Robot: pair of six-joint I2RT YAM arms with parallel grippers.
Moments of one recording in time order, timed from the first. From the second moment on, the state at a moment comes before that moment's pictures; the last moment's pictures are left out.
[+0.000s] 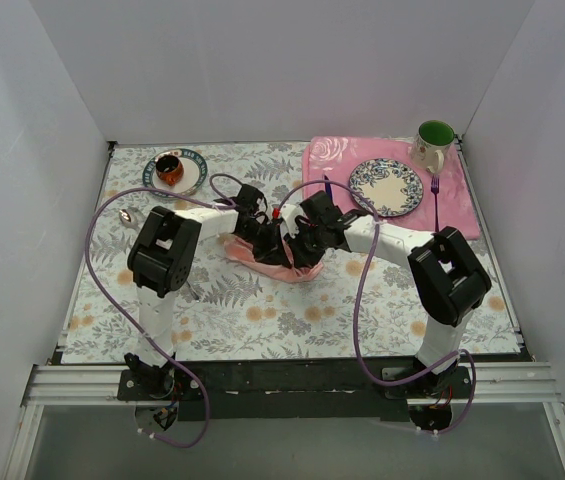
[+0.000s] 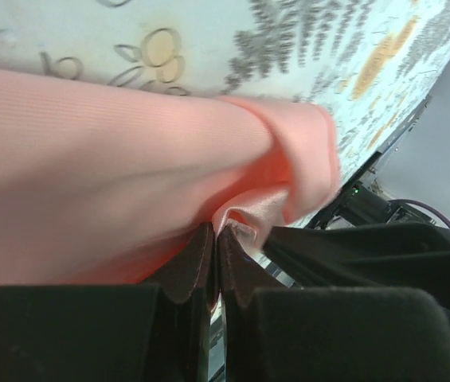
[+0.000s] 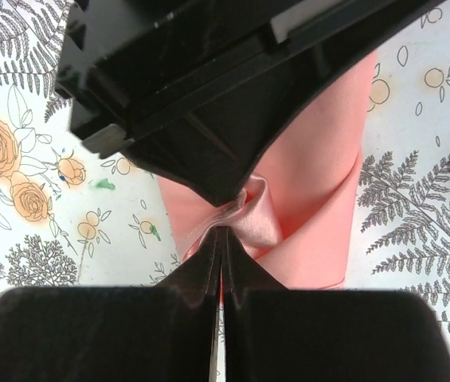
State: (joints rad) left arm -0.47 2.07 1.34 -0.45 0.74 -0.57; right arm 0.70 1.80 1.18 -0.37 -0.38 -0.22
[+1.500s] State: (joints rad) left arm -0.47 2.10 1.32 -0.45 0.76 -0.60; right arm 0.68 1.88 1.24 -0.40 -0.23 -0.14
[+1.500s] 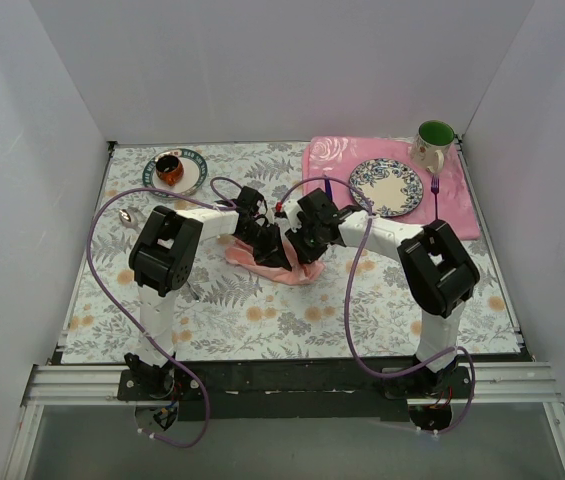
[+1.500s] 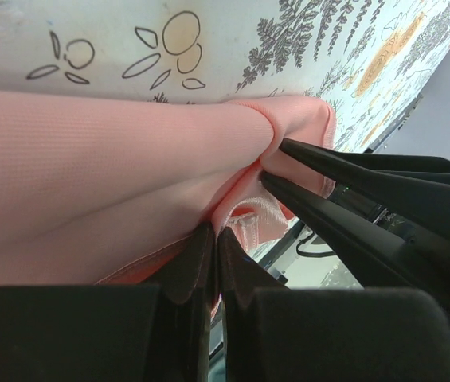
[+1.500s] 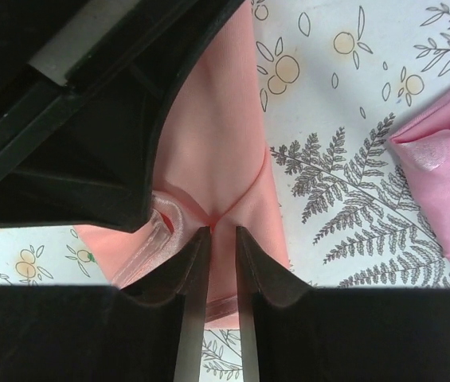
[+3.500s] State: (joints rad) left arm -0.44 2.15 1.35 -0.42 0.83 -0.69; right arm 0.69 1.76 1.19 -0.34 -0.30 -0.19
